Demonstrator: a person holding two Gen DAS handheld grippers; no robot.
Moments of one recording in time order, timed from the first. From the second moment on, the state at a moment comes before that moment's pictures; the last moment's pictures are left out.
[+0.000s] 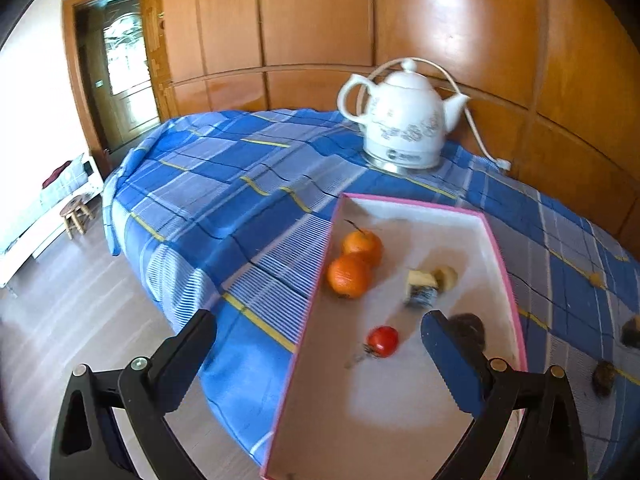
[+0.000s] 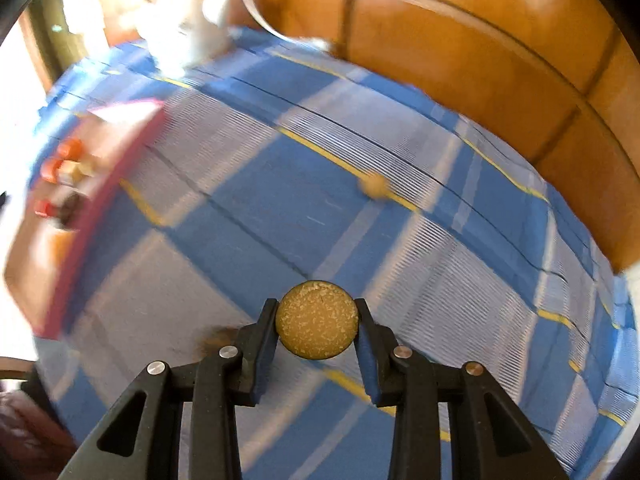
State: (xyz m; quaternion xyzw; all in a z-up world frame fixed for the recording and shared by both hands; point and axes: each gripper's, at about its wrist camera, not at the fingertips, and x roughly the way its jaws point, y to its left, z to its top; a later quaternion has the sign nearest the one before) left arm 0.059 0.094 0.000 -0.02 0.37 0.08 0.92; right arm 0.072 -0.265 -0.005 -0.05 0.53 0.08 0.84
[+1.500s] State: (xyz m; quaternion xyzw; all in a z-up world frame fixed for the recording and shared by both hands) left arm 0.049 0.084 0.013 0.00 0.36 0.04 0.93; right arm 0.060 -0.142 0.020 0.02 0.46 0.24 0.86
